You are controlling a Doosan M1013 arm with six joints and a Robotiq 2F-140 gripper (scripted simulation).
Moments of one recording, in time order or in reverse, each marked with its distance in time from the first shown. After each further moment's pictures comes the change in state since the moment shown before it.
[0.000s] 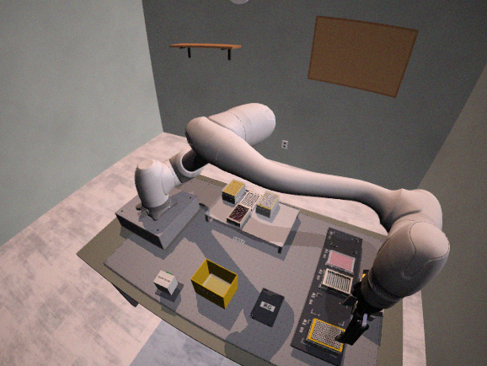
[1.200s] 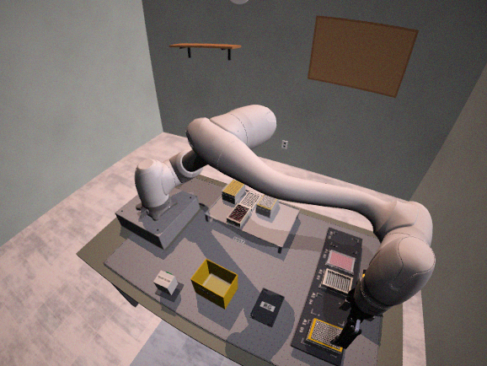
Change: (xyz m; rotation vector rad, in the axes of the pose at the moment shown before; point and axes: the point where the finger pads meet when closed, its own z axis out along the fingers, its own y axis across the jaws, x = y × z) arm 0.000 0.000 0.042 0.000 -0.001 0.000
